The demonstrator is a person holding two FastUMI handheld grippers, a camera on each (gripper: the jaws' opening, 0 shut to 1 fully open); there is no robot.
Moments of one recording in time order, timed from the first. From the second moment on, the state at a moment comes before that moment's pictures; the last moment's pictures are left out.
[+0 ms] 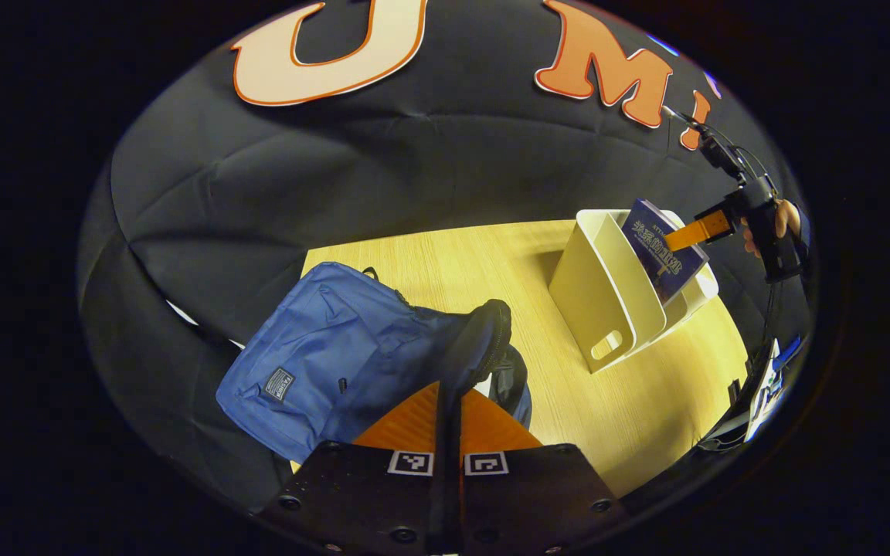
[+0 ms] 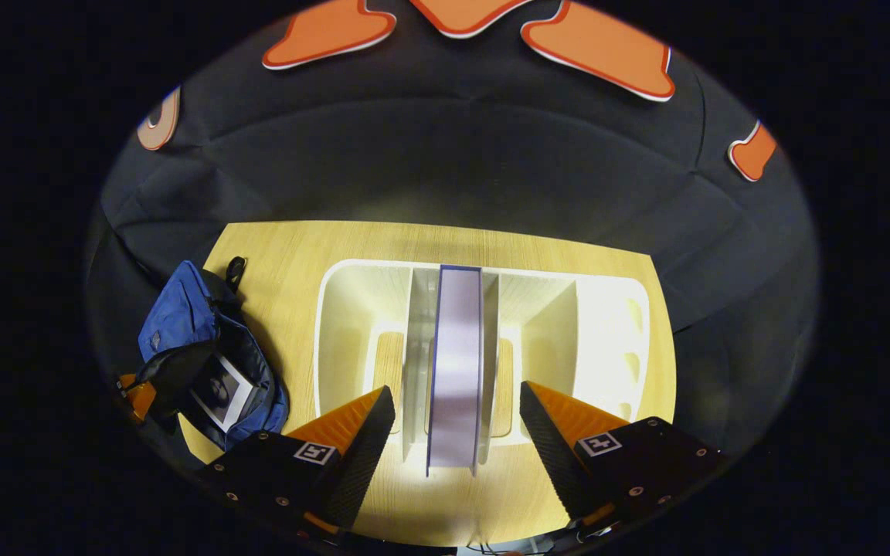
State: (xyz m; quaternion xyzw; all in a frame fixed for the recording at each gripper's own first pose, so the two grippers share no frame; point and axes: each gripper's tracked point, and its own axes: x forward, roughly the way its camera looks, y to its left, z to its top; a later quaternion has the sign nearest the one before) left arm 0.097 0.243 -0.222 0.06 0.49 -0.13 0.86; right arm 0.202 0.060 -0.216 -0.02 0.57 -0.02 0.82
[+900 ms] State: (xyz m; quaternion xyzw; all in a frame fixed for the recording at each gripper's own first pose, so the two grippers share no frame) left arm 0.101 0.240 -0.227 0.06 0.49 -0.14 0.86; right arm 0.187 0.049 -0.192 0.02 0.59 -0.01 0.81
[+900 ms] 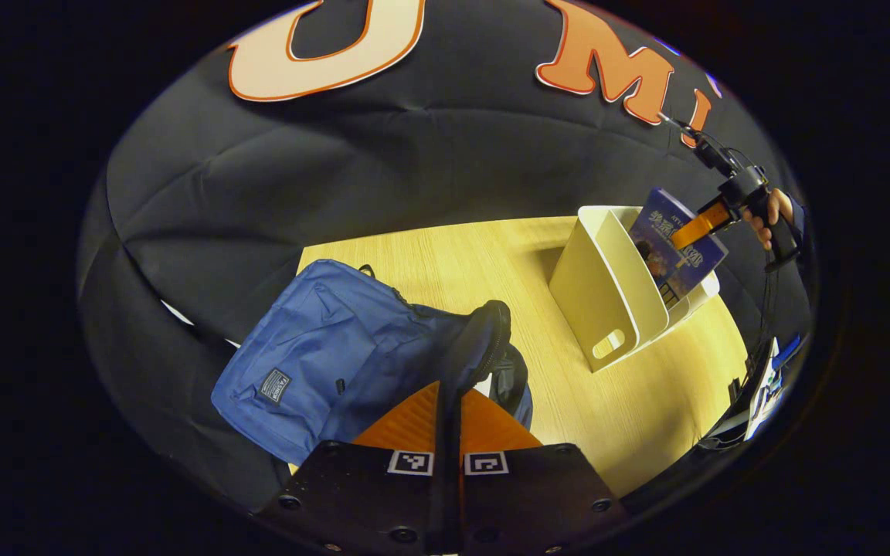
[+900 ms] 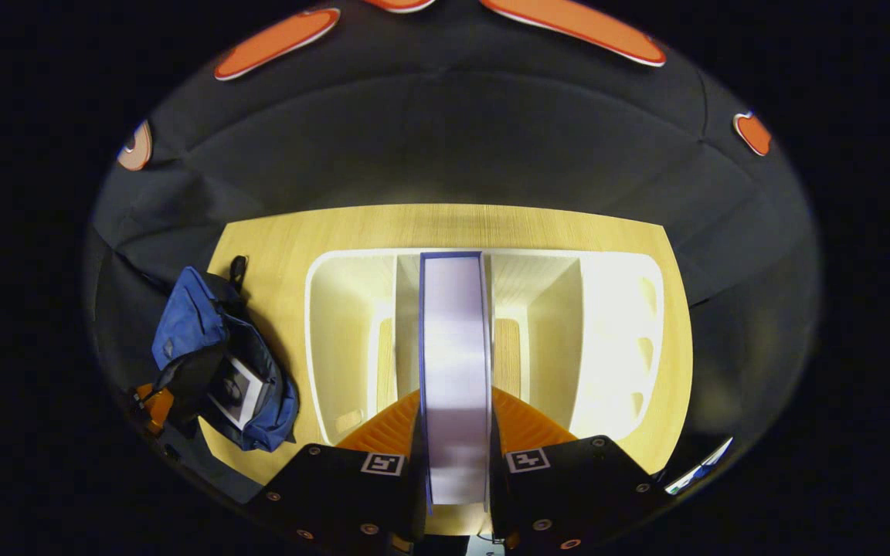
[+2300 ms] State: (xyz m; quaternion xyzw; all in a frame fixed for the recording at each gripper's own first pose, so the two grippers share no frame) left arm 0.100 0.245 -0.221 0.07 0.47 -0.15 0.87; right arm 0.031 0.223 -0.111 0.39 0.49 0.15 0.77
